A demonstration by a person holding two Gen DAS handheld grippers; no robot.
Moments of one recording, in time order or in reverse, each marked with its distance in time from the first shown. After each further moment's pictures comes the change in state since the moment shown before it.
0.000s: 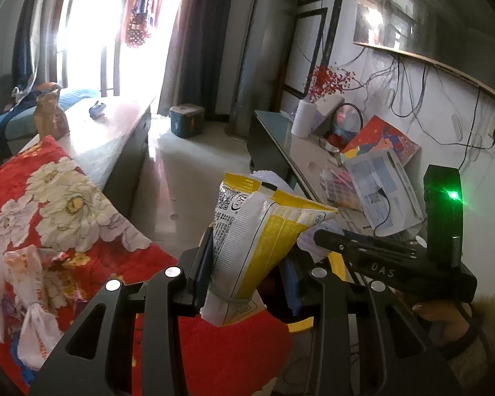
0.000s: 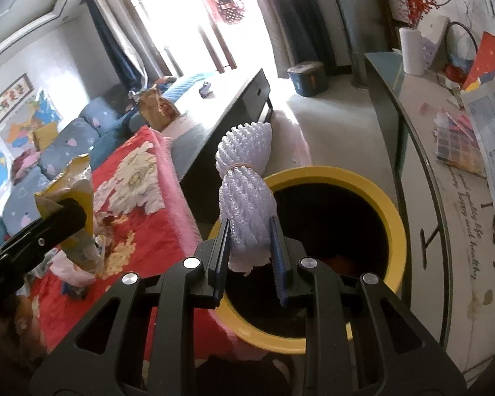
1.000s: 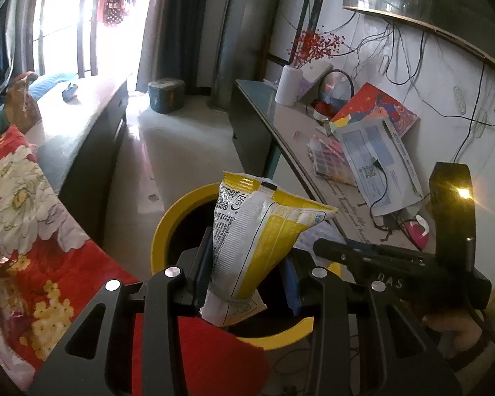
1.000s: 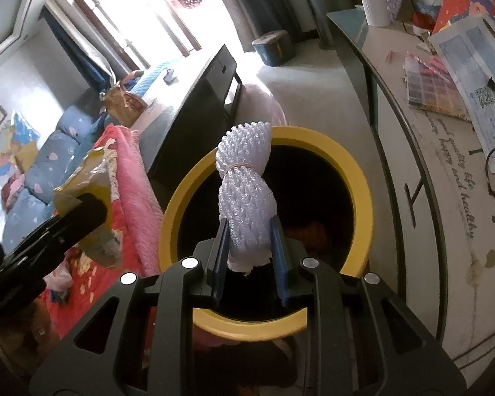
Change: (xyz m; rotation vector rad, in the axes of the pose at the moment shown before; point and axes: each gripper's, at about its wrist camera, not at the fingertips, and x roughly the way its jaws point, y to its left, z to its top) left arm 0.085 -0.032 -0.005 0.031 0.126 -0.056; right arm 0.021 -0.064 -0.015 0.164 0.109 -0.046
